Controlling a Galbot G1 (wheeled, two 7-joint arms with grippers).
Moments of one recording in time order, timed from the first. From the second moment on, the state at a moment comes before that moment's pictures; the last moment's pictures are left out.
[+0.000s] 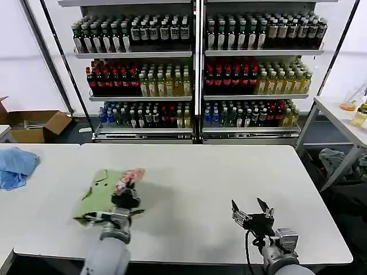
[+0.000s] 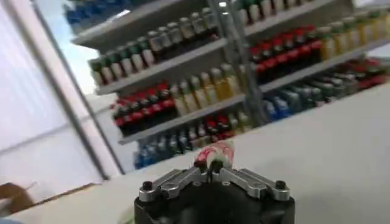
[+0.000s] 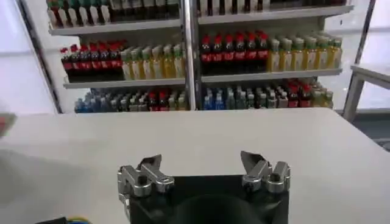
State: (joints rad) left arm 1.25 -1.35 -0.27 -2.02 0.12 0.54 -0.18; right arm -1.48 1.07 0.36 2.29 0.56 -0.46 0.40
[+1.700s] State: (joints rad) left arm 1.20 -1.50 -0.25 -1.94 -0.11 0.18 -0.17; right arm -1.11 1.15 0.17 1.97 0.80 -0.45 0.44
